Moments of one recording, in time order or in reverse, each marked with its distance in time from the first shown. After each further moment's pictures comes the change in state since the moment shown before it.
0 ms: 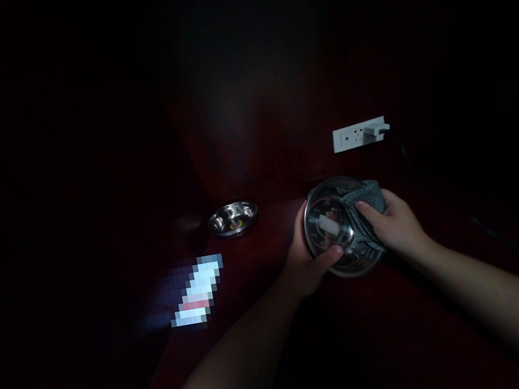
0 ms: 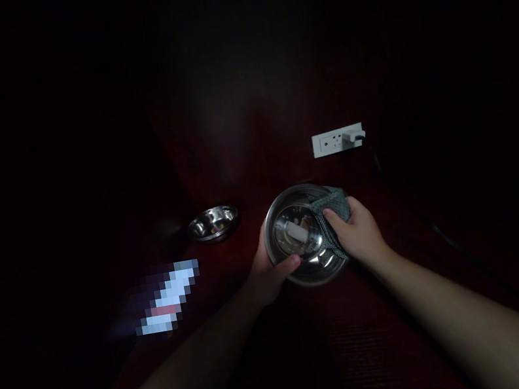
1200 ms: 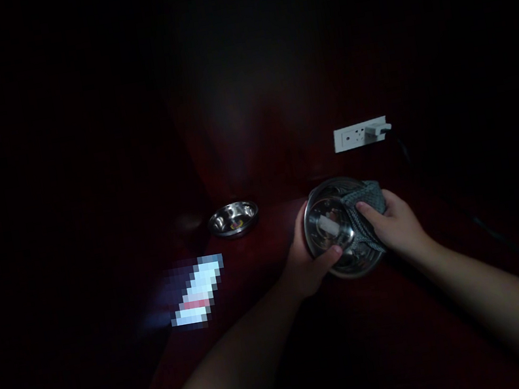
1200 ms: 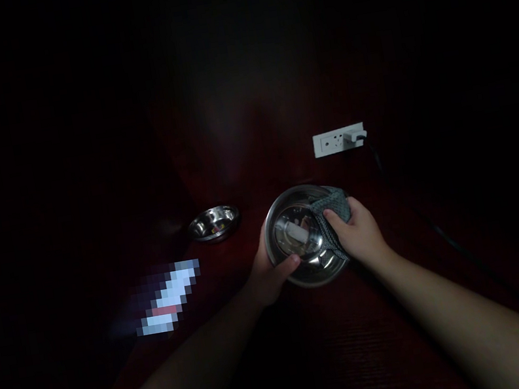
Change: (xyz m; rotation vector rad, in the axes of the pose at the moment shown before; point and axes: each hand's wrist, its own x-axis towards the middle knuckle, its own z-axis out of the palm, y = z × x) left_hand 0.000 0.001 0.001 0.035 0.013 0.030; right_hand 0.002 0.005 -0.001 -0.015 -0.020 0.001
